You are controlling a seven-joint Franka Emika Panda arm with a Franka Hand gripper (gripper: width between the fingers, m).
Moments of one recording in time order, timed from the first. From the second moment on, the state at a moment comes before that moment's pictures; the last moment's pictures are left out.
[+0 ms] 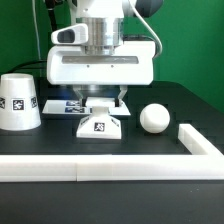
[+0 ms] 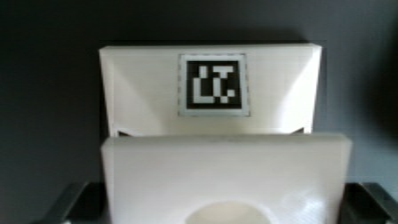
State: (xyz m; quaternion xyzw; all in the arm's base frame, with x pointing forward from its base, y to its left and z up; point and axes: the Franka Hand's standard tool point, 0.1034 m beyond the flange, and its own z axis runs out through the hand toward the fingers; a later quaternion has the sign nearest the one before) arm 0.472 -0.001 0.047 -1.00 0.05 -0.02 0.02
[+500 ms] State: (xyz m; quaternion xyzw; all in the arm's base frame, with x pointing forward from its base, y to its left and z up) arm 0.538 0.024 0.048 -1.00 0.01 -0.06 0.03
